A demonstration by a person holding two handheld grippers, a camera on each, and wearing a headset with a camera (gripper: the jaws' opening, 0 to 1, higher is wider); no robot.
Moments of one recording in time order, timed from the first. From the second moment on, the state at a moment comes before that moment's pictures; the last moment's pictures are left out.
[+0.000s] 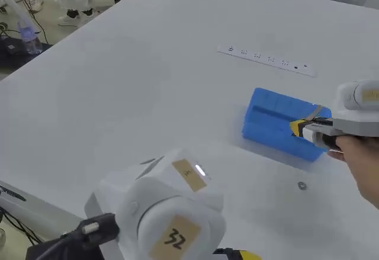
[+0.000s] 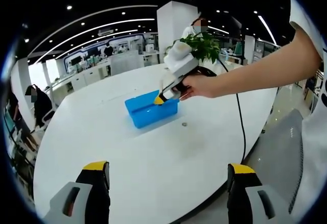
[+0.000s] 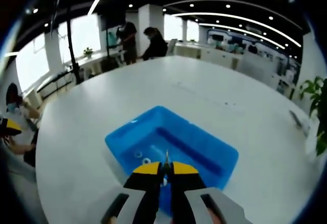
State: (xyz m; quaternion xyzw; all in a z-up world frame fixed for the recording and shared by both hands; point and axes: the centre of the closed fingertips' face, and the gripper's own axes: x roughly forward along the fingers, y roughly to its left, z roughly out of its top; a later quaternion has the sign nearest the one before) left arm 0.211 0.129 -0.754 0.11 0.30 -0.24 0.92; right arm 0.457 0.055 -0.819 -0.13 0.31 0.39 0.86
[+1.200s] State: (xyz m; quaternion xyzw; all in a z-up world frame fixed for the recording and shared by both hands) left arm 0.208 0.126 -0.747 0.11 0.29 -0.24 0.92; right arm 0.403 0.034 -0.745 -0.09 0.23 0.40 0.88
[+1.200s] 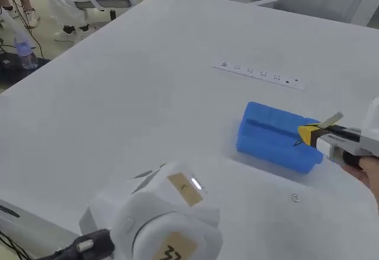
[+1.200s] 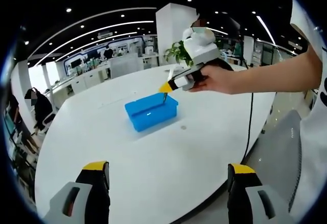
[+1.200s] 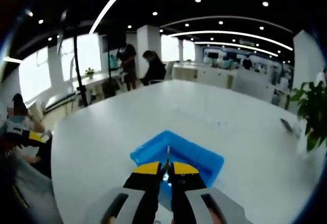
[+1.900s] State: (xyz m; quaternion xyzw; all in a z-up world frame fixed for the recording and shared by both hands) left arm 0.206 0.124 -0.752 0.12 0.30 -0.25 0.91; right arm 0.355 0.017 -0.803 -0.09 0.29 0.38 0.87
